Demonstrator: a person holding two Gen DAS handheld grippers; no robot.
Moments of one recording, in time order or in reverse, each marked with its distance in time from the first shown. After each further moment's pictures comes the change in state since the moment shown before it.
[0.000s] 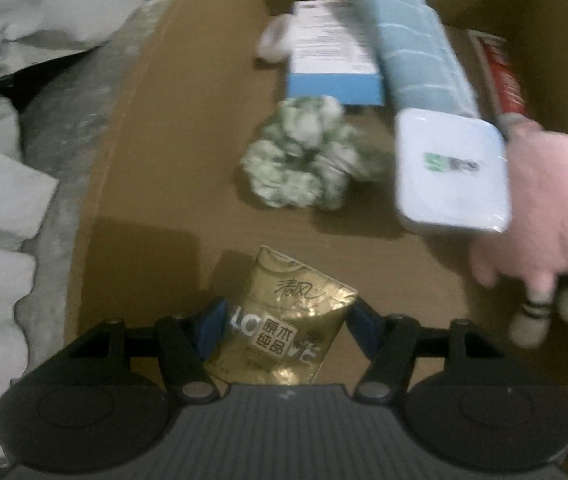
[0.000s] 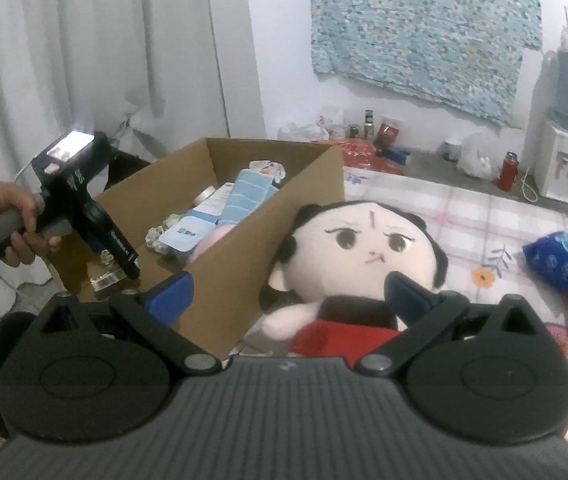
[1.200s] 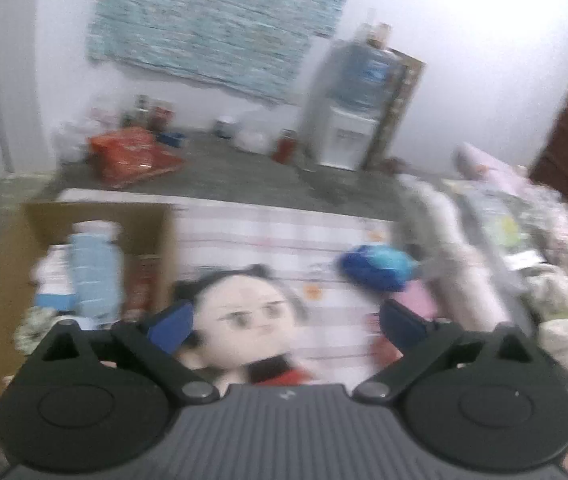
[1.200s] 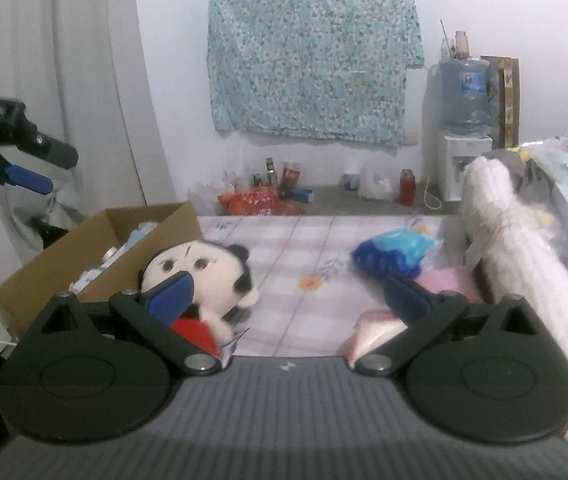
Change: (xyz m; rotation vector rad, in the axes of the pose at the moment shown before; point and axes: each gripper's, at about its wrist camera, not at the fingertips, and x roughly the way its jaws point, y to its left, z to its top) left arm -0.254 -0.169 -0.073 0.073 -0.612 -0.444; right arm -0.136 -0.139 -0.038 0.159 -0.174 -0.212
